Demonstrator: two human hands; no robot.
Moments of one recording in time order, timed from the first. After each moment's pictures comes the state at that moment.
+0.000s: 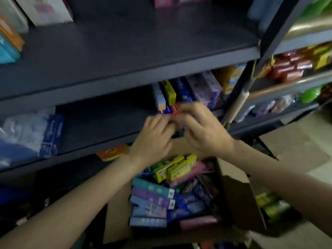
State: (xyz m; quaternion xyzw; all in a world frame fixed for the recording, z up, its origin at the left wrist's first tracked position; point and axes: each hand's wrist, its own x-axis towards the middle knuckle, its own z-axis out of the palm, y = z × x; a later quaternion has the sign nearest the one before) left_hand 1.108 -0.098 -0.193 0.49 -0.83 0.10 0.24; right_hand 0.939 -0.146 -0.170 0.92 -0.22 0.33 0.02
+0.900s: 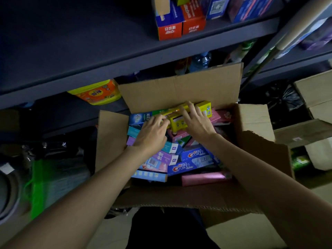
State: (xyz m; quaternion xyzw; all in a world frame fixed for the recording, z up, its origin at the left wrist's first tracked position) left_hand 1.099 -0.052 -0.407 0.64 -0.72 -0.24 -0.08; right_hand 0.938 -0.118 -0.470 0.88 -0.45 -0.10 -0.11
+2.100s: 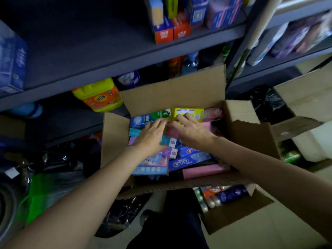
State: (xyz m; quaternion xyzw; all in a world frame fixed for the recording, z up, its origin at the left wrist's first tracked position) left_hand 1.099 -0.004 -0.392 0.63 -0.73 -0.27 -0.06; right_hand 0.931 -0.049 -0.412 0.94 -0.32 0.04 -0.10
